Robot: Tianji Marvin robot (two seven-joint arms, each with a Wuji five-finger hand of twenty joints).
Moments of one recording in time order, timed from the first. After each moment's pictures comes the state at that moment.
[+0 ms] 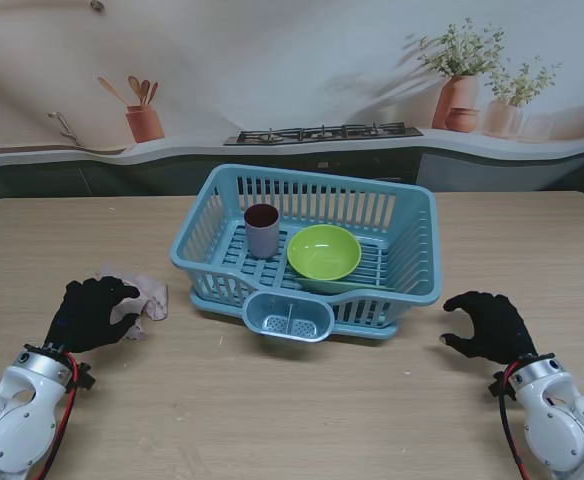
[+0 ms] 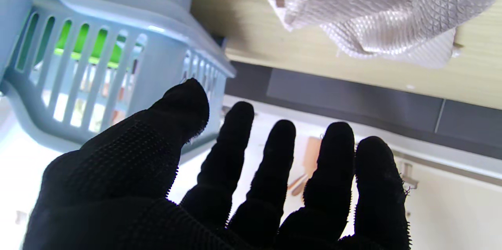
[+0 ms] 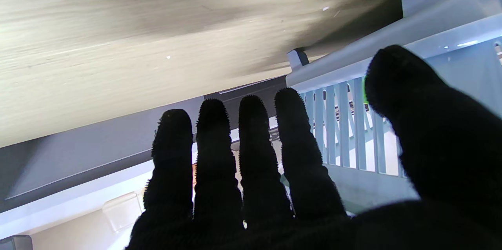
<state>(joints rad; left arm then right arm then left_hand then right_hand) 1.90 -1.09 -1.64 -1.65 0.91 -0.35 0.24 -1.84 -1.09 1.61 -1.47 -0.88 -0.38 -0.25 0.75 -0.57 0.84 -0.14 0.83 0.28 0.25 0.52 0.58 0.41 0.60 0.42 0.42 0.59 0.71 0.70 0.10 0.61 1.12 0.67 0.41 -0.69 0.96 -0.16 0.58 0.13 0.70 0.29 0.56 0.16 0.68 0.36 0.45 0.16 0.63 0.40 0.18 0.15 1.13 0.49</state>
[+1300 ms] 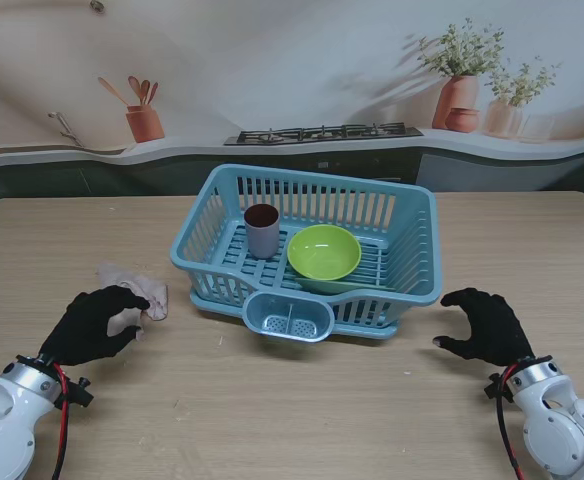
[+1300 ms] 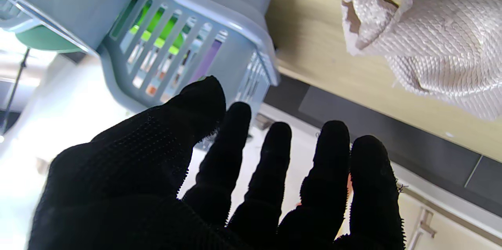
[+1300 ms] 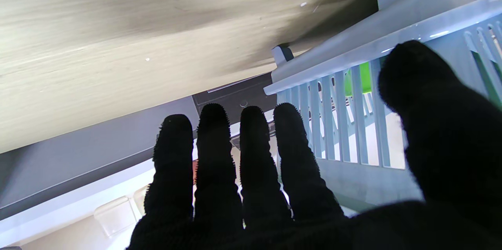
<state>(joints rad) 2.00 -1.10 -1.72 -1.78 0.65 -0.45 0.04 -1.85 -1.10 1.61 -1.47 -0.85 -0.43 -0.26 0.80 -0.64 0.93 -0.13 0.83 0.26 0.23 0.50 0.55 0.37 0.58 0.42 0.44 0.54 0.67 0.70 0.11 0.55 1.11 0.63 0.41 -0.68 0.84 -0.16 0.38 0.17 0.85 0.36 0.40 0.17 0.85 0.40 0.36 0.16 0.76 0.45 0.13 0.14 1.13 0.53</state>
